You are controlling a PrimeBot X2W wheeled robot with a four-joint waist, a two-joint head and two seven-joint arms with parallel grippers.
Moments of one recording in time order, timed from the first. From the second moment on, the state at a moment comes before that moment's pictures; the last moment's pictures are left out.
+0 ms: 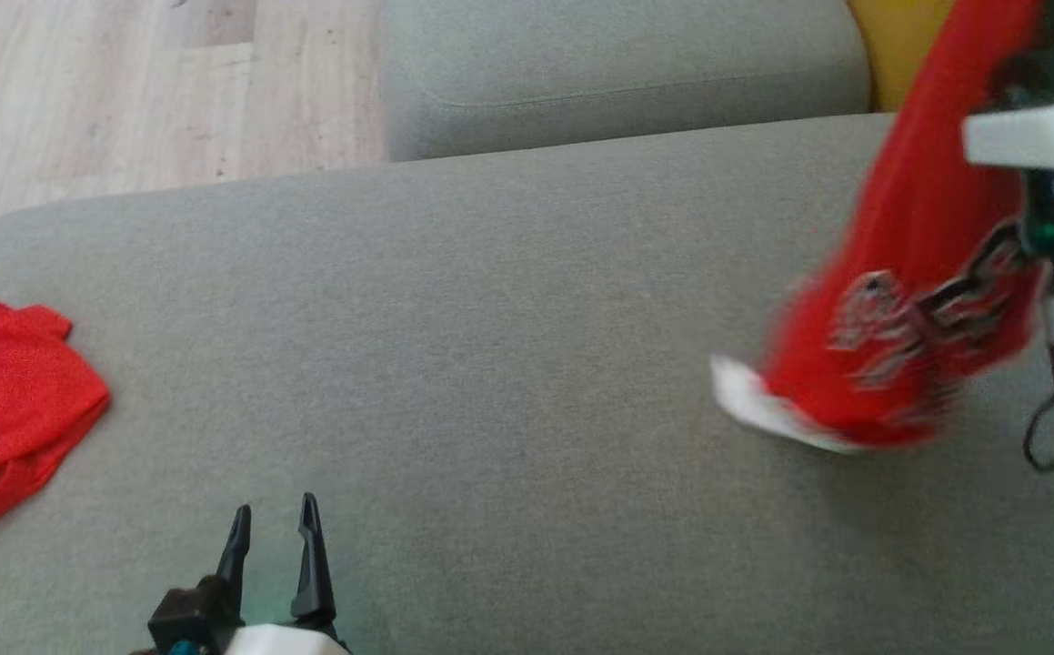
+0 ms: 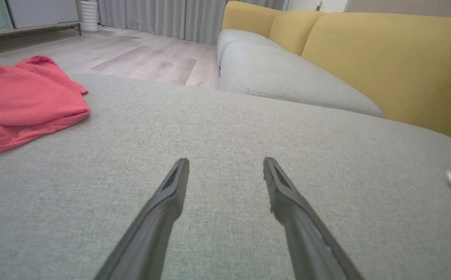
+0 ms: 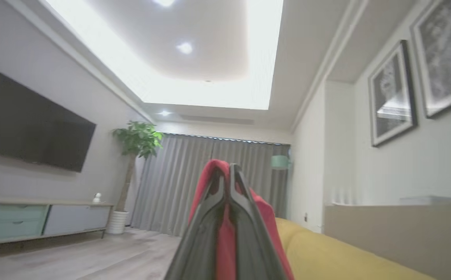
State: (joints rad) left arm 0.03 0.04 -0.14 0.41 -0.31 0.01 -0.26; right arm -0.73 -0.31 0.16 0.25 0.29 0.13 -0.26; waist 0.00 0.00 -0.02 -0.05
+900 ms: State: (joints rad) left arm 0.09 0.04 -0.13 0.42 -0.33 0.02 -0.26; right arm -1.02 -0.26 0.33 0.52 0.29 0.13 -0.26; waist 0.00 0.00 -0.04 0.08
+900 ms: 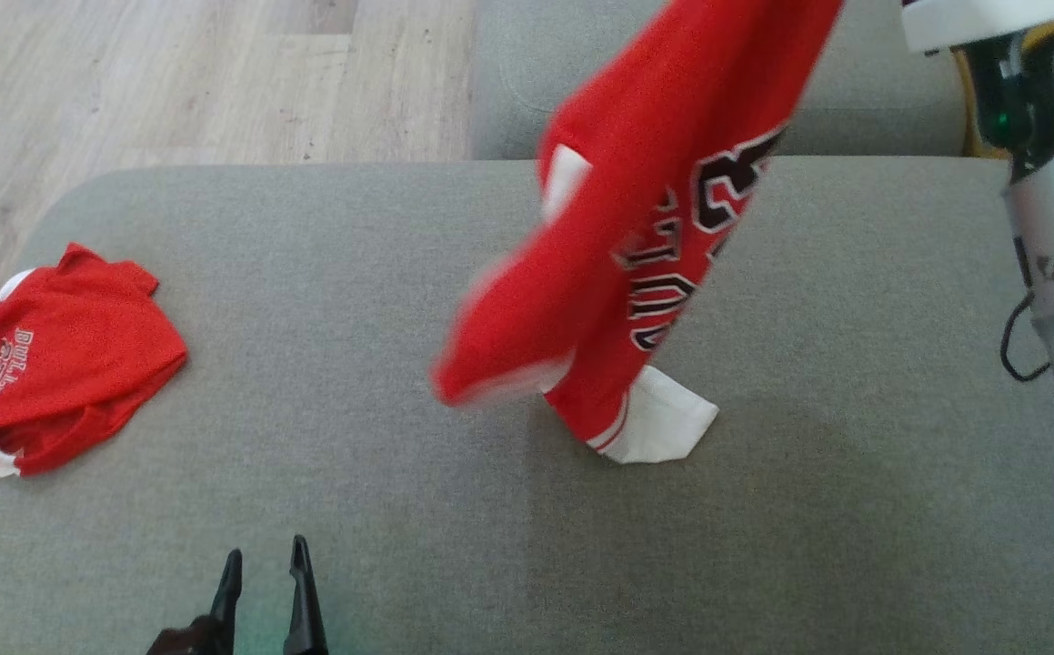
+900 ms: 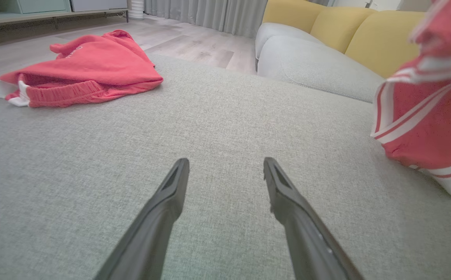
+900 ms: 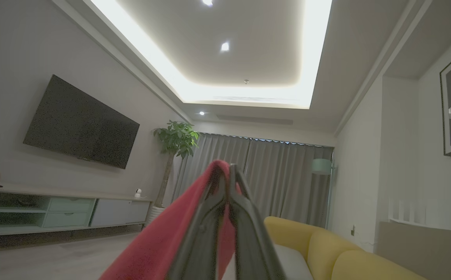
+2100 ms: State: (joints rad) left arm 0.02 0.04 -0.23 0.42 -0.33 0.01 -0.26; right arm -0.40 -0.23 0.52 0.70 0.36 0.13 -0.26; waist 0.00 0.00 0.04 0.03
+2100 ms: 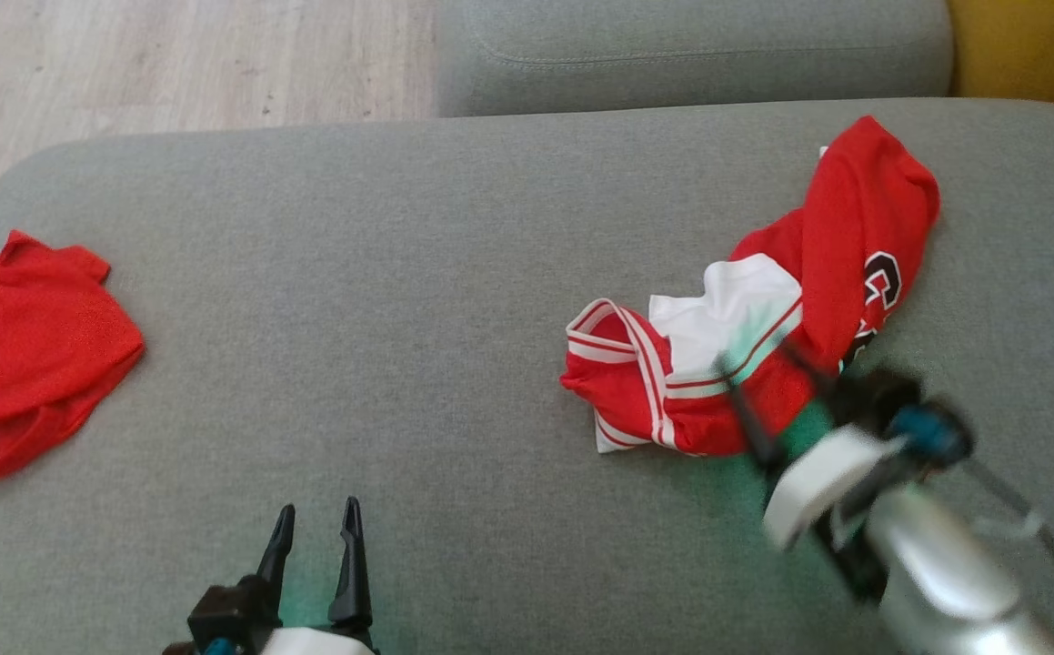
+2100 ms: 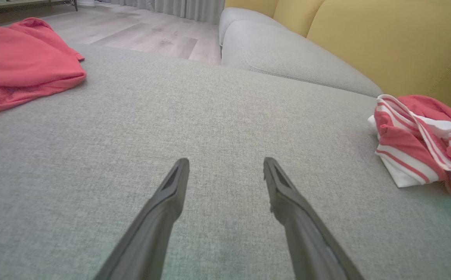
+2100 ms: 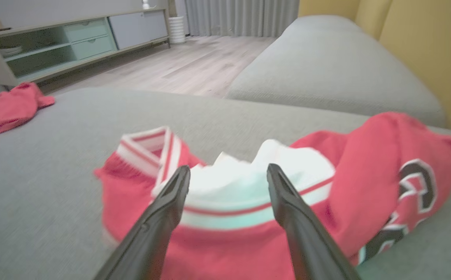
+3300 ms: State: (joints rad) left arm 0.01 0.05 -0.31 0.42 -0.37 0.02 -0.26; right arm -0.65 -0.34 0.54 0.56 0.28 0.13 -0.26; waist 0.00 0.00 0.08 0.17
